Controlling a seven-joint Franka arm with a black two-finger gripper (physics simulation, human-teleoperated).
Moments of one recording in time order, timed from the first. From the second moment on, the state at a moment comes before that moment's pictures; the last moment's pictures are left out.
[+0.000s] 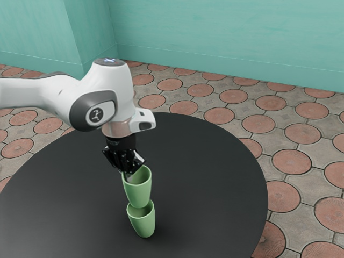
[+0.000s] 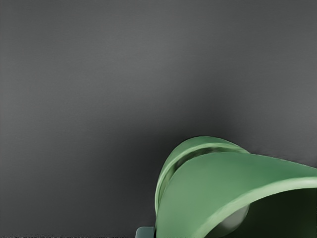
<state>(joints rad) 0.06 -0.18 -0.33 -2.24 -0.04 1.99 -0.23</state>
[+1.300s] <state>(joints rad) 0.06 -0.18 -0.34 -2.27 -0.06 2.01 -0.25</state>
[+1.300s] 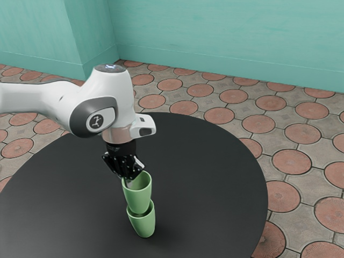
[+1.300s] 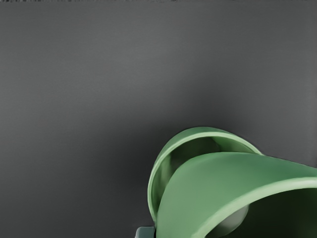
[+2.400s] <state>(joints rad) 0.06 -0.18 -0.35 -2.29 -0.07 2.03 -0.25</state>
